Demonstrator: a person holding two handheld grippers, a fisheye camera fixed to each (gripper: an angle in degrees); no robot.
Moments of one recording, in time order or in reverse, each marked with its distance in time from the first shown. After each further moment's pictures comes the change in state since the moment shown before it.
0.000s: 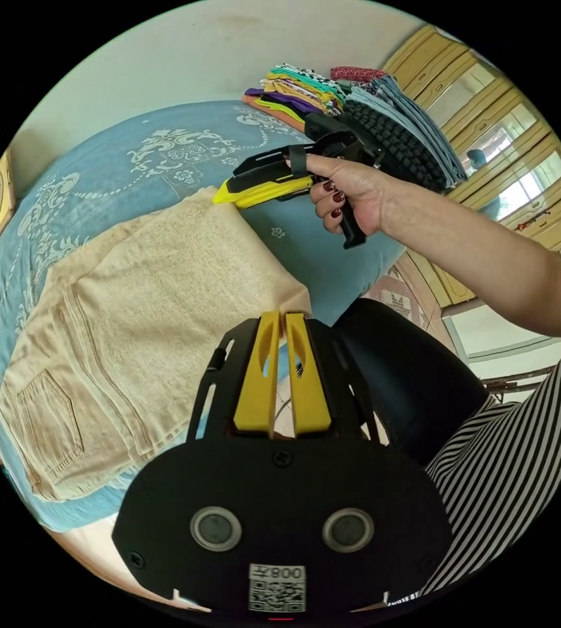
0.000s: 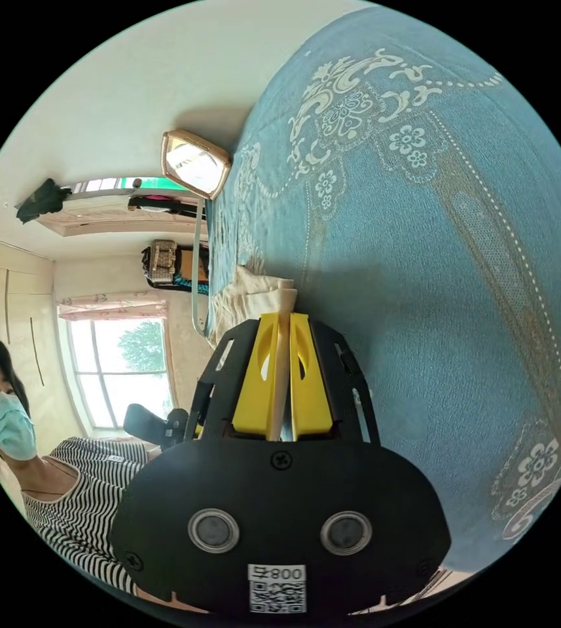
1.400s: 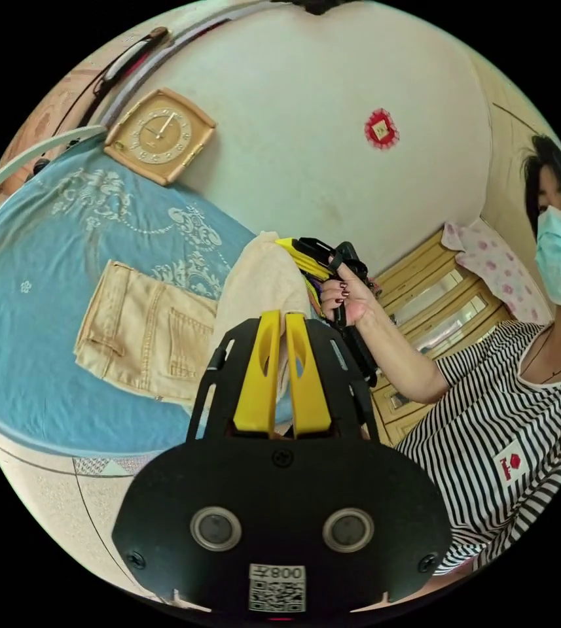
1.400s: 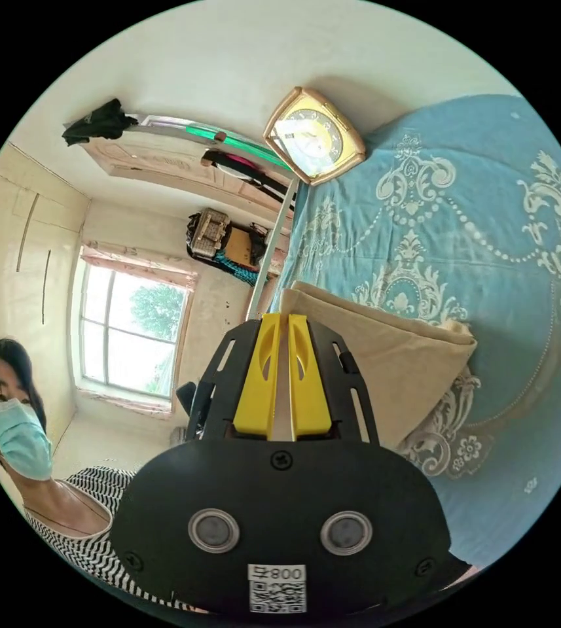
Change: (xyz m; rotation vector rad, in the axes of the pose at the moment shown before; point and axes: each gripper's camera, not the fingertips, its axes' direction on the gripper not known) left arm -0.265 0.359 -0.255 0.754 0.297 -0.498; right arm -0.092 -0.057 0.266 -0.021 -0.050 -0.280
